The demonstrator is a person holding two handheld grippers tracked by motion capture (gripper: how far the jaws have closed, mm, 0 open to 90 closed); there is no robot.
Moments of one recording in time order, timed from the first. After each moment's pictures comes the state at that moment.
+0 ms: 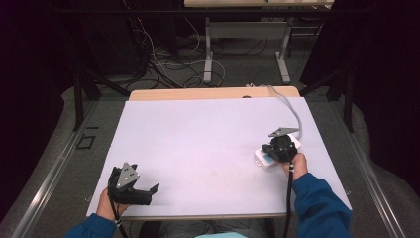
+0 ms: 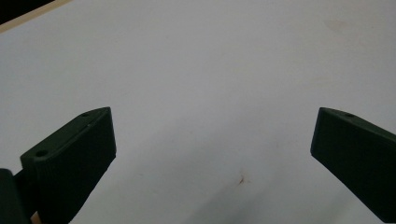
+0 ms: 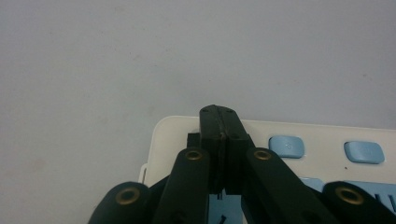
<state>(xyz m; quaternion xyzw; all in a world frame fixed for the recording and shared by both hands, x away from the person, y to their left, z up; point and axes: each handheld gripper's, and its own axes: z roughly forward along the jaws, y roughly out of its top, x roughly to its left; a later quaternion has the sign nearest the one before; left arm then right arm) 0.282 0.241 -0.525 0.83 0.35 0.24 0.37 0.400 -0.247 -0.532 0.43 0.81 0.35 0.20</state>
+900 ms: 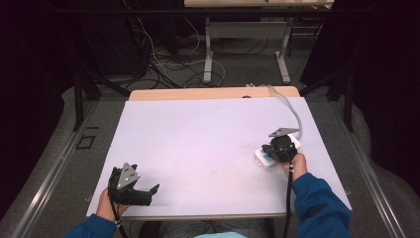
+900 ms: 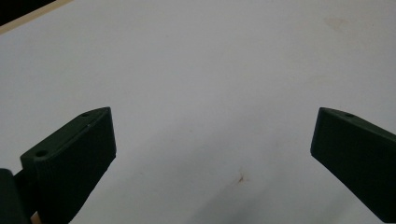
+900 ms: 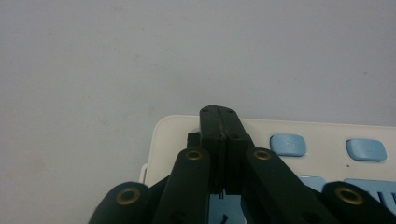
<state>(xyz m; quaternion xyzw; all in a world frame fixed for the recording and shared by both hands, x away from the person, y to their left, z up) 0.281 0.240 -0.525 0.83 0.35 0.25 0.36 0.400 -0.246 -0.533 0.44 0.81 0.35 0.20</state>
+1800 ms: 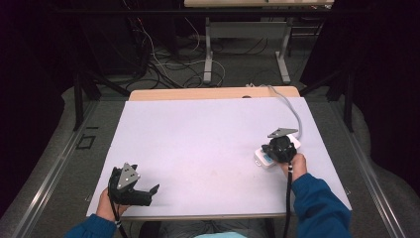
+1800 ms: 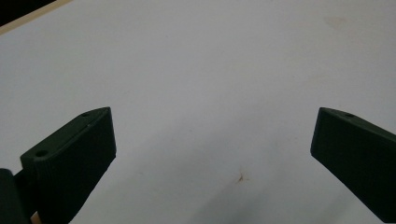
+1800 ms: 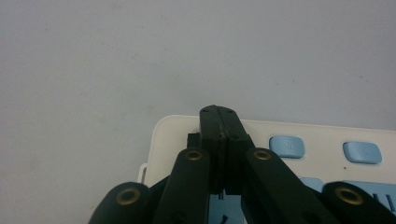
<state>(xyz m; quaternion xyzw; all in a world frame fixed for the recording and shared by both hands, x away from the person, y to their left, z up) 0.280 0.239 -0.524 0.83 0.35 0.24 0.36 0.398 -0.243 -0.533 0.43 0.81 0.34 0.21</state>
